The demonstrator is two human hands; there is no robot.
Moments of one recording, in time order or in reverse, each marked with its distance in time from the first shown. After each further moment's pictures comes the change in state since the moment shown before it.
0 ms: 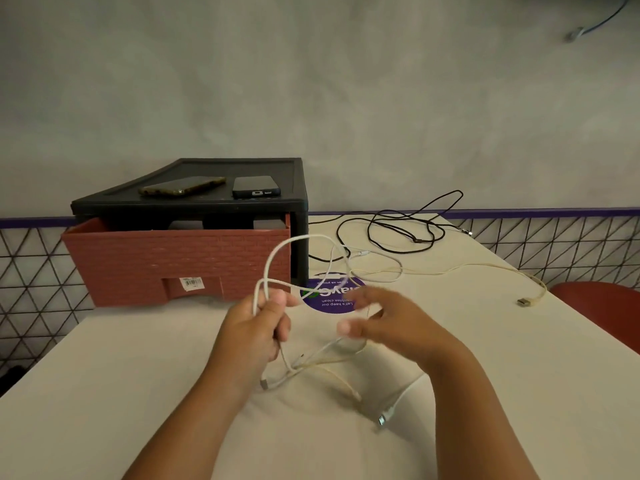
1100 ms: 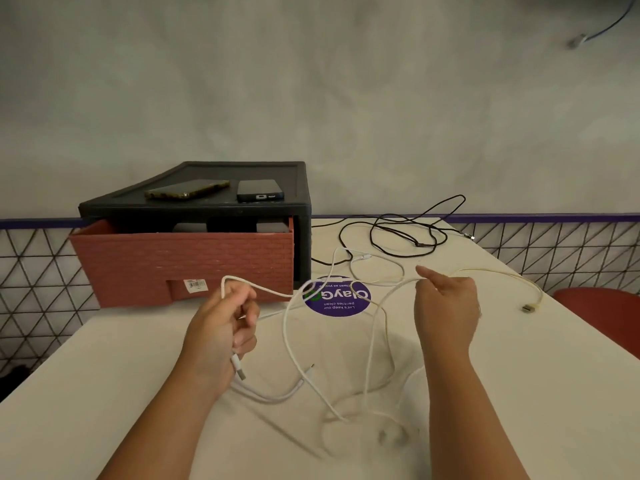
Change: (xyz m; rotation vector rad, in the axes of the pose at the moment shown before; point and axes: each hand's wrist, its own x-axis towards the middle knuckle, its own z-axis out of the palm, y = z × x) left_hand 0.019 -0.006 -0.031 -0.407 0.003 -0.120; right_hand 0.010 0.009 -0.008 0.203 0.991 0.148
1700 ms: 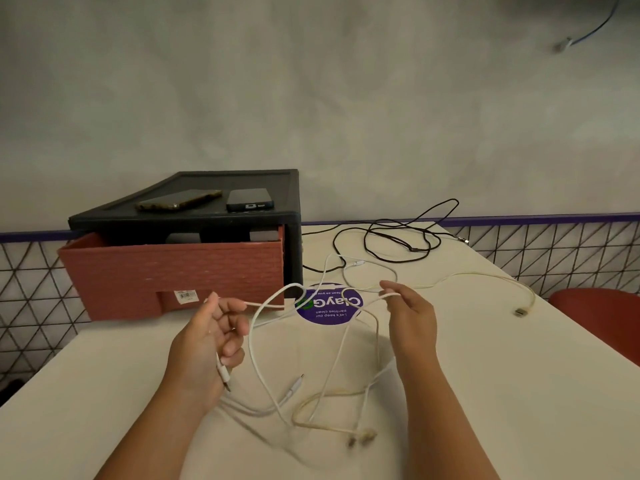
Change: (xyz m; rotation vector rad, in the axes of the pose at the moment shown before) left_hand 0.005 -0.007 -0.003 -0.060 0.064 -0.030; right_hand -0.002 0.018 0.017 0.213 -0.266 0.076
